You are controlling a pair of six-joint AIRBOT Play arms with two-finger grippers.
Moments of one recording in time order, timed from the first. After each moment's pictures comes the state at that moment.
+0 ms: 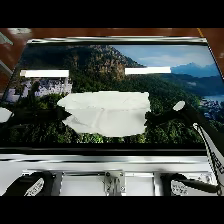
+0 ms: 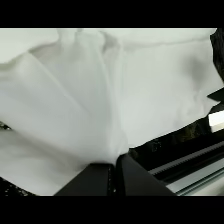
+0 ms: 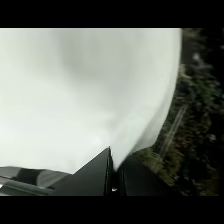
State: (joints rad) left arm 0.00 -0.88 0.79 0.83 -1.06 -1.30; right arm -0.01 -1.38 0.84 -0.95 1.02 1.53
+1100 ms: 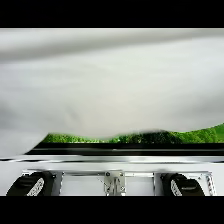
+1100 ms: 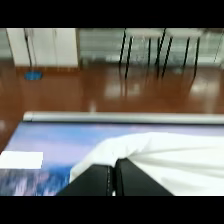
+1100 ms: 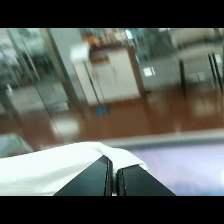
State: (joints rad) left arm -0.01 -0.66 1.96 1.57 -1.37 -1.56; right arm 0.00 -0.60 1.74 -1.30 1.19 1.77
